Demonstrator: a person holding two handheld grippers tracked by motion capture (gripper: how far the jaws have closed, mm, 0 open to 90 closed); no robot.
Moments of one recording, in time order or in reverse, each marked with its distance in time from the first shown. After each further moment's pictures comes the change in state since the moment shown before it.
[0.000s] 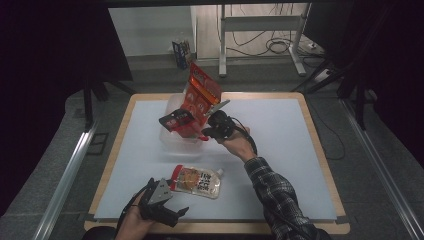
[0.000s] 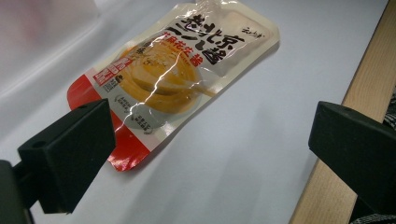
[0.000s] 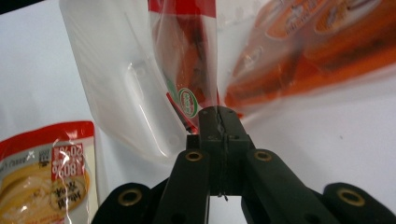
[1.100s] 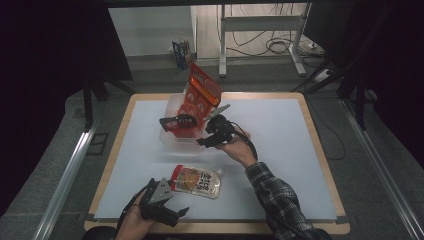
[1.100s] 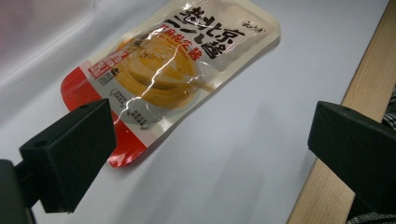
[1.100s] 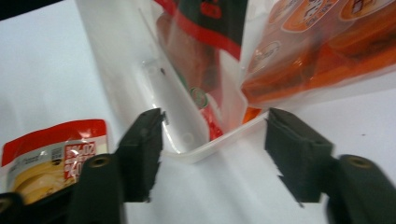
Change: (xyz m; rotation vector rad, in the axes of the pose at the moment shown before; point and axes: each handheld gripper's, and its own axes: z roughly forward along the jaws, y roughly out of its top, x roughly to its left) left arm 0.001 0.000 0.002 0.024 -0.010 -0.020; right arm 0.009 -0.012 0.002 -0.023 0.021 0.015
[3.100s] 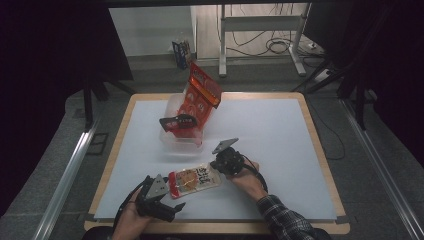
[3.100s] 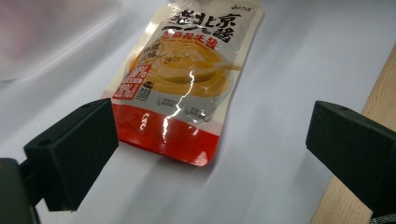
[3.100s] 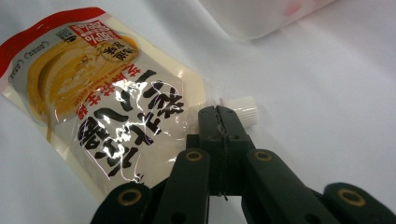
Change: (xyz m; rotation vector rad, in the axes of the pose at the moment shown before) left arm 0.012 -0.002 -0.005 -0.004 0.029 -0.028; right arm 0.050 -0.081 -0.008 0.072 -0.043 0.002
